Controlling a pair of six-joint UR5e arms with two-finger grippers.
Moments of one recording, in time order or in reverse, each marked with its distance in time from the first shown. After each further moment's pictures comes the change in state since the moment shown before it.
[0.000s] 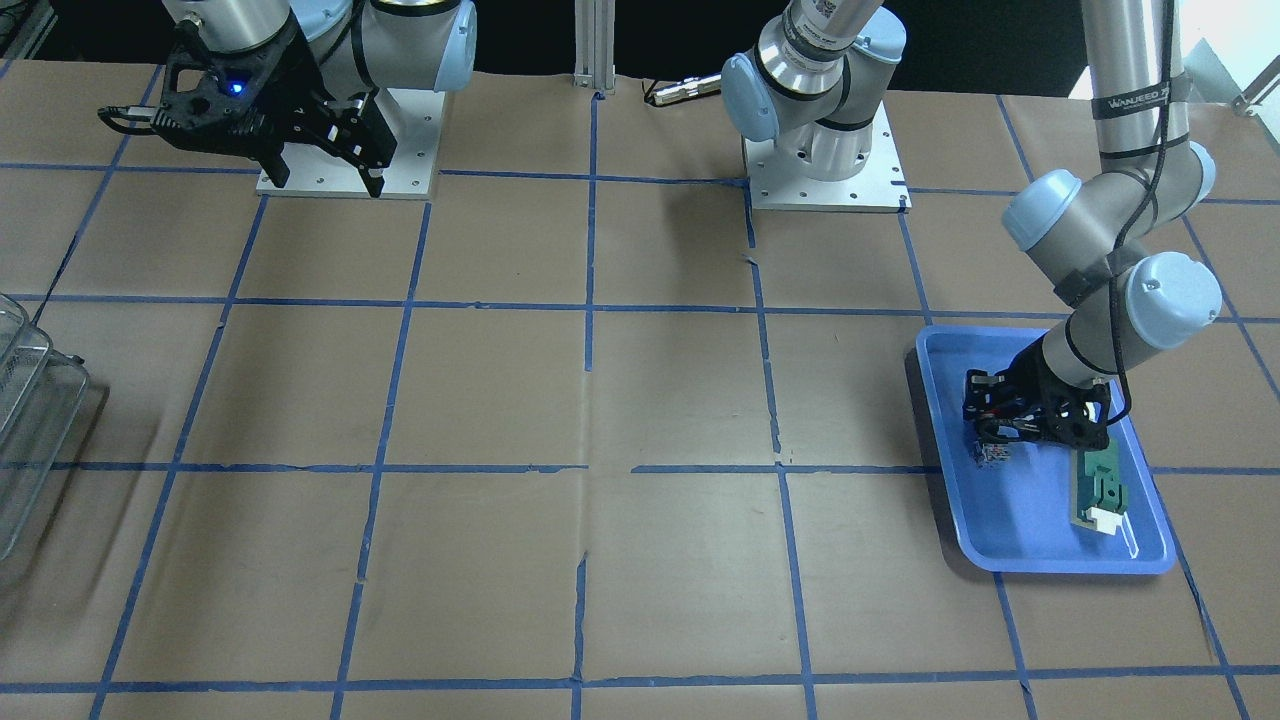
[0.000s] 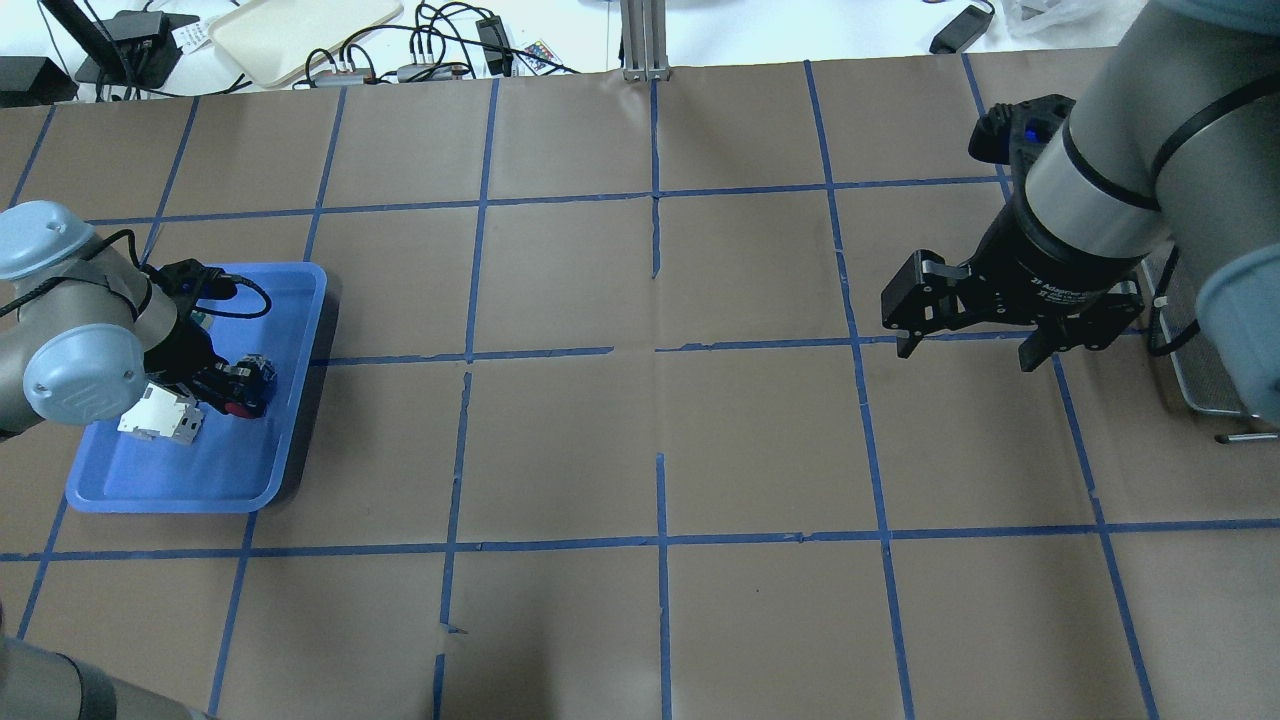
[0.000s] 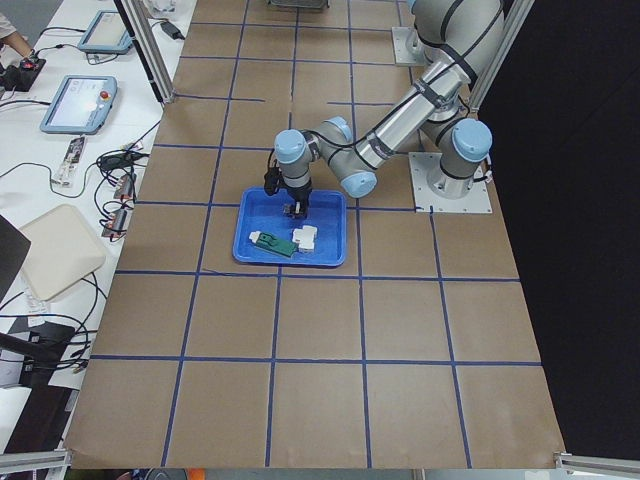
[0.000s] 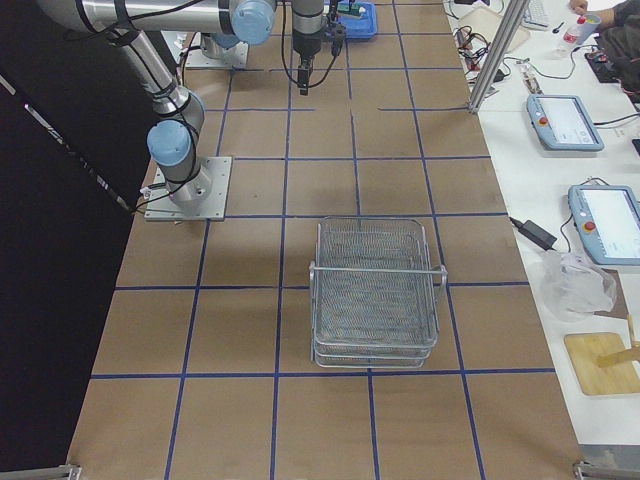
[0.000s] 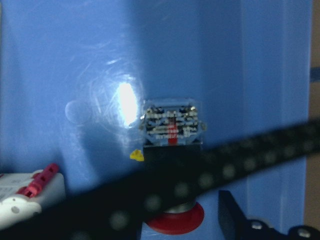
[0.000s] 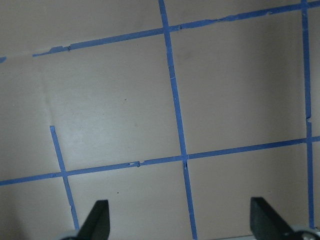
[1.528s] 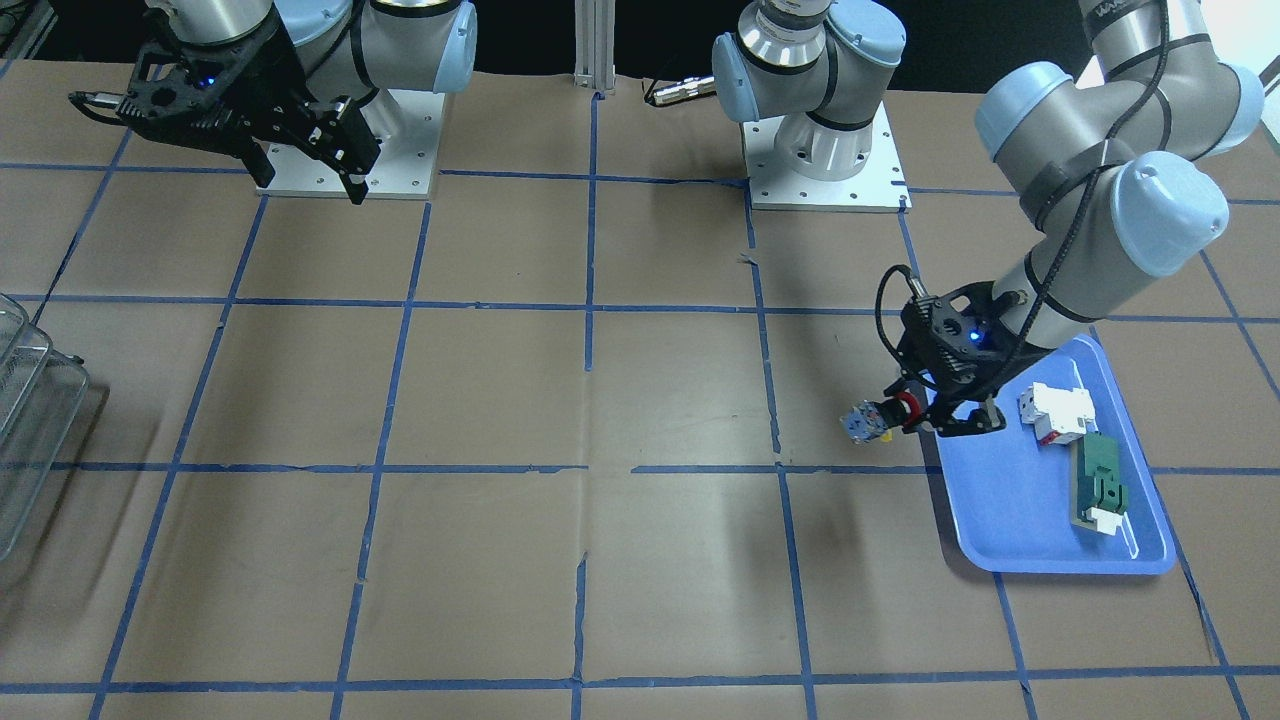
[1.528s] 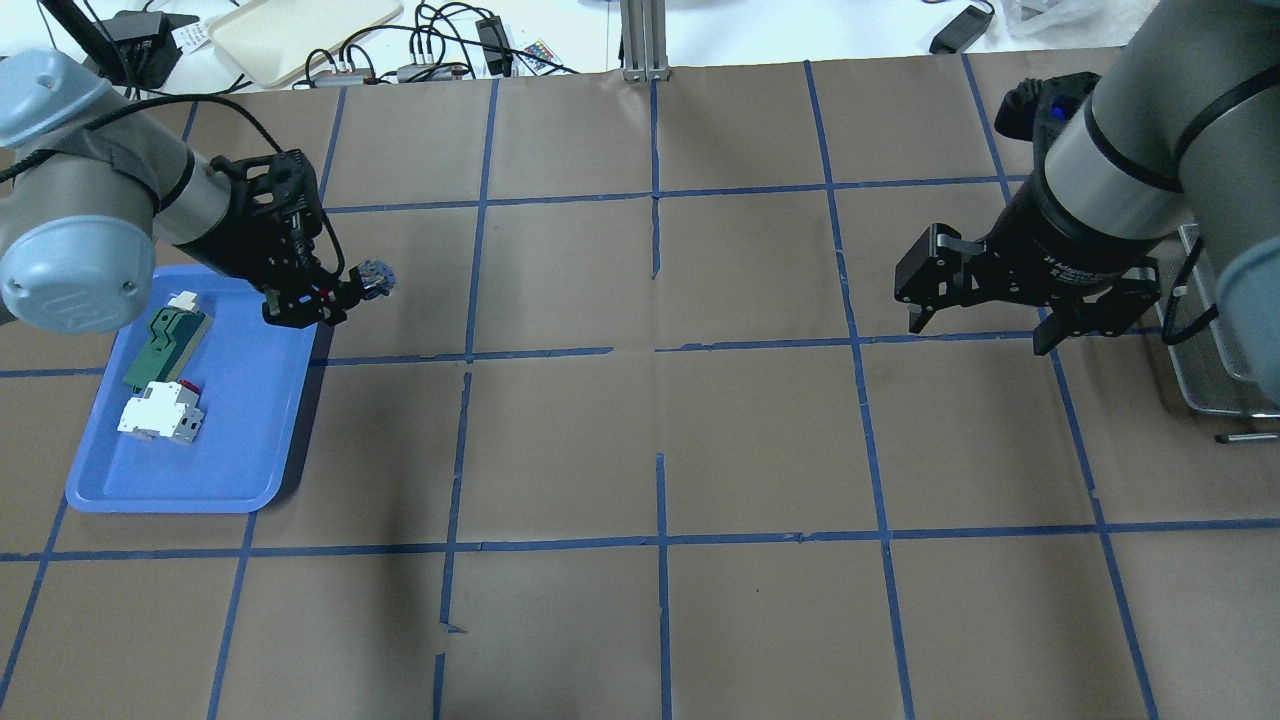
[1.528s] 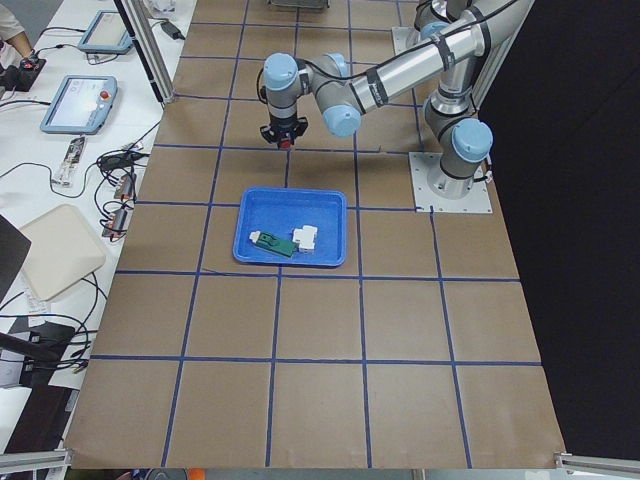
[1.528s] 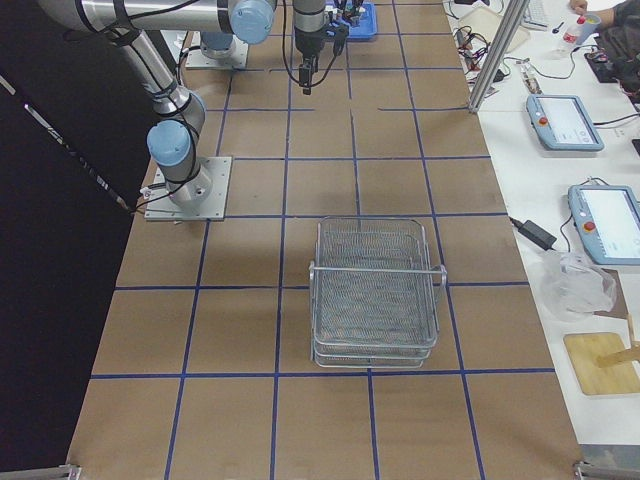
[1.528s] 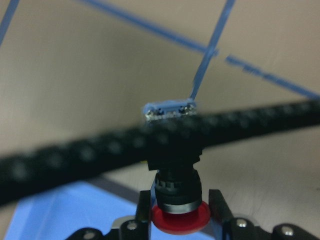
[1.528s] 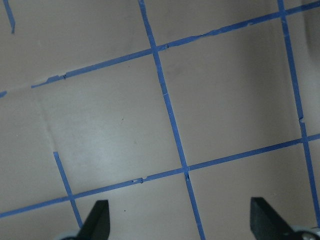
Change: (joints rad) left arm -0.263 0.176 0.194 -0.315 -0.290 0.911; right arm -0.018 0.000 -0.019 -0.032 -0.006 0.111
